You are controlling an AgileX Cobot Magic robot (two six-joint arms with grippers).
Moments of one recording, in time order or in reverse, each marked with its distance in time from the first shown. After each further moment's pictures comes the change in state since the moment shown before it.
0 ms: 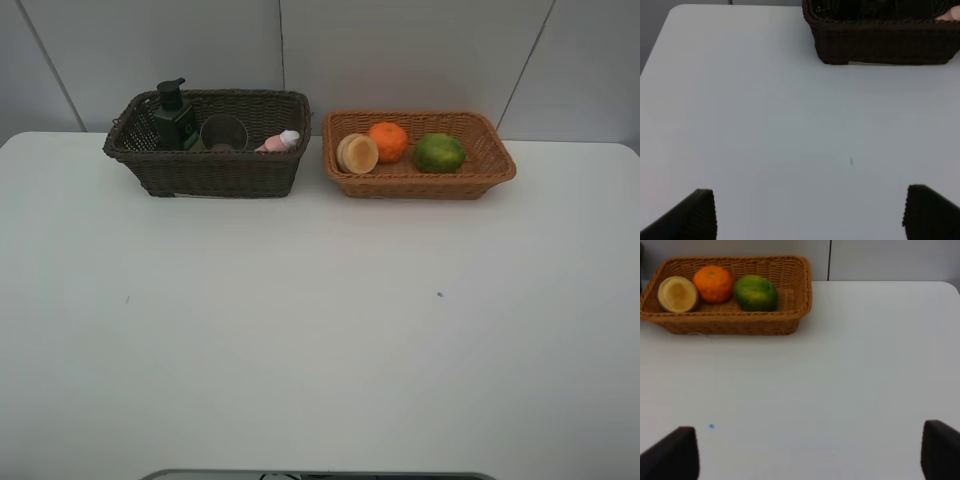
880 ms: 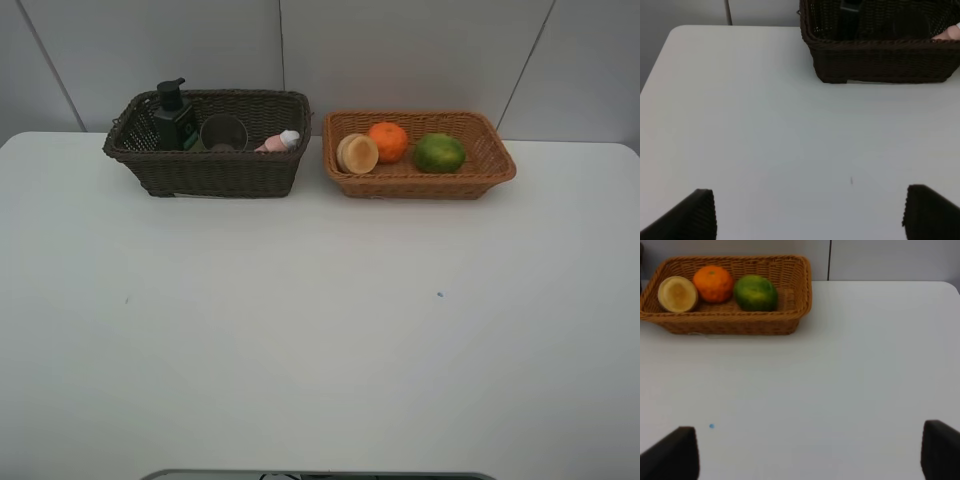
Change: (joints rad) left arm 0.000 -0.004 0.036 0.007 -0.086 0.001; right arm 0.000 0.000 0.000 0.000 0.000 0.000
